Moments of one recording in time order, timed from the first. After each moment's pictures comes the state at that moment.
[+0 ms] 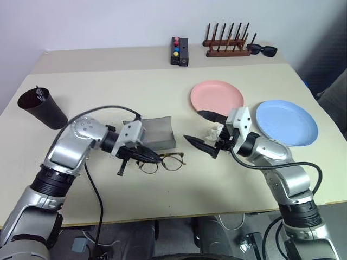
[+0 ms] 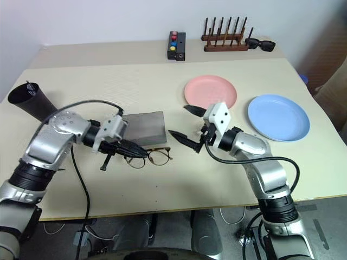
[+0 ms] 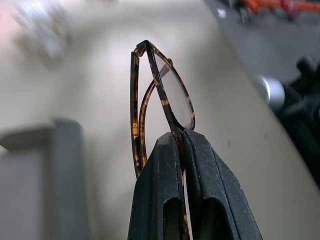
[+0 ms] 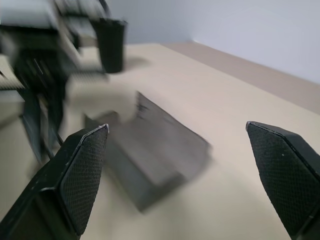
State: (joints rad) left arm -0.60 0.76 -0.20 -0.05 -0.37 0.37 -1.50; right arm -0.31 -0.50 0.02 -0.28 0.43 0.32 0.78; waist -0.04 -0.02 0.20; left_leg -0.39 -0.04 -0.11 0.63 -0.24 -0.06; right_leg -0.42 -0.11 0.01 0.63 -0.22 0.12
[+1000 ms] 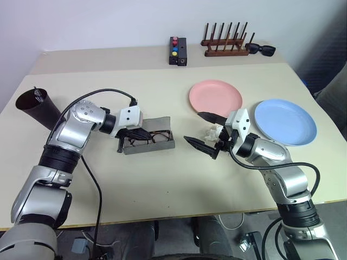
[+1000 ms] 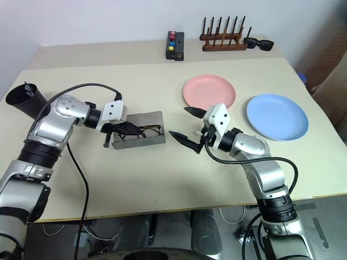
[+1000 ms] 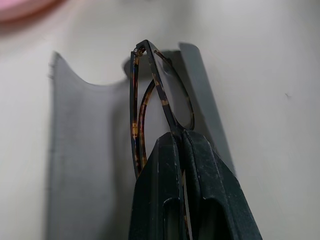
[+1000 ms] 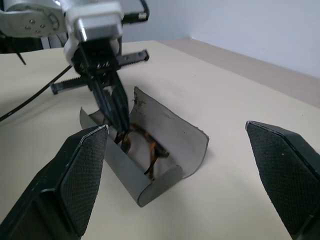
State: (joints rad) left arm -0.76 0.70 -0.28 0.36 -0.07 0.08 -1.42; right arm -0.30 -0.47 0.06 -0.28 0.42 0.30 0.79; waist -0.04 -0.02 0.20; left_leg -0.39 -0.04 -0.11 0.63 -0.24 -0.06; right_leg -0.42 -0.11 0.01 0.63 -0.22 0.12
